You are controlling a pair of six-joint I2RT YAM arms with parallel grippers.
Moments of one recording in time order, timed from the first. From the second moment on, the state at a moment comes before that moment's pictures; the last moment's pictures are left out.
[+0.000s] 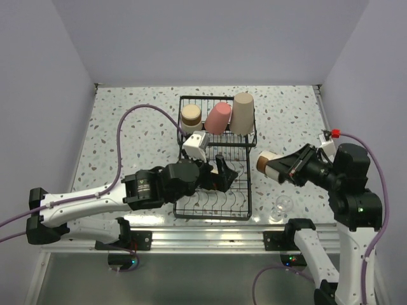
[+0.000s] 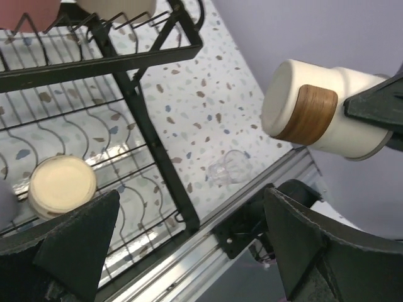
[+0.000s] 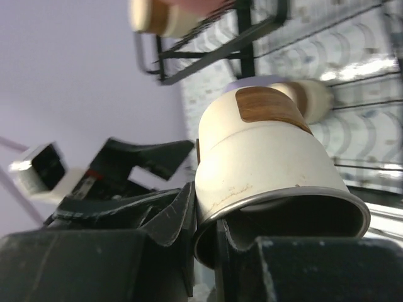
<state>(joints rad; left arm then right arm) -1.32 1.16 1.14 -0.39 -0.52 -0.78 -0.01 0.70 1.24 -1.13 -0.58 0.90</state>
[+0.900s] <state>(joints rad) -1.32 0.98 1.00 0.46 -0.21 -0.71 -0.01 0.62 1.22 0.02 -0.94 1.70</state>
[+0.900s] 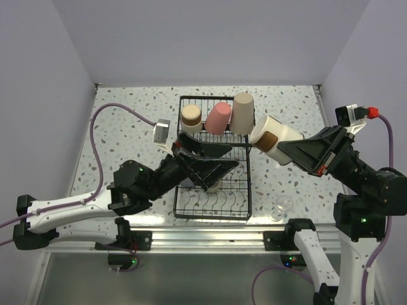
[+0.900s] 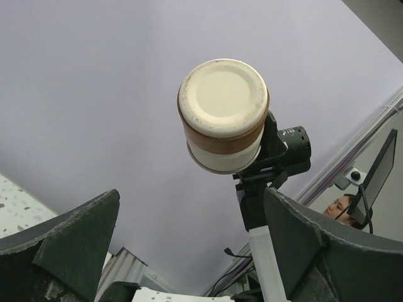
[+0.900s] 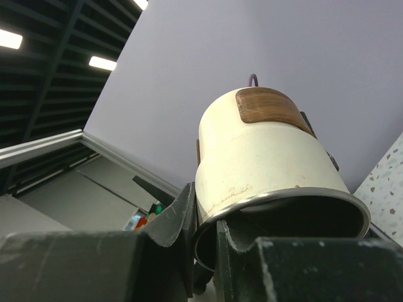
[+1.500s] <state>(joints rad) -1.32 1.21 1.21 0.56 -0.16 -0.62 -0.01 0.61 1.22 -0.01 -1.00 1.65</state>
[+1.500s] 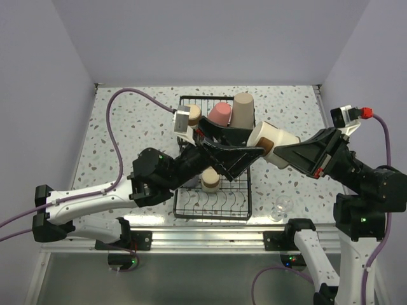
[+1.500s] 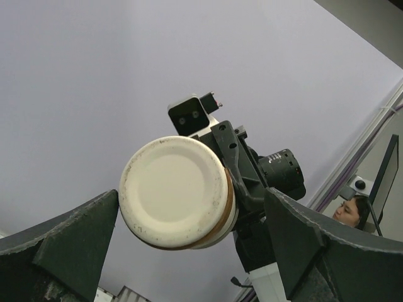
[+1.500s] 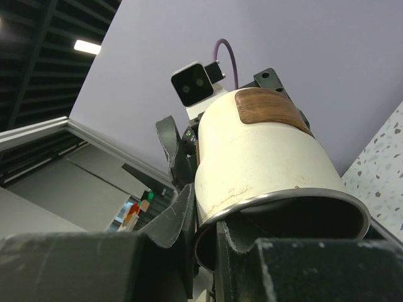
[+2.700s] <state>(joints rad) -1.28 1.27 1.28 0.48 -0.21 -0.57 0.05 0.63 1.16 -0.13 -0.99 1.50</state>
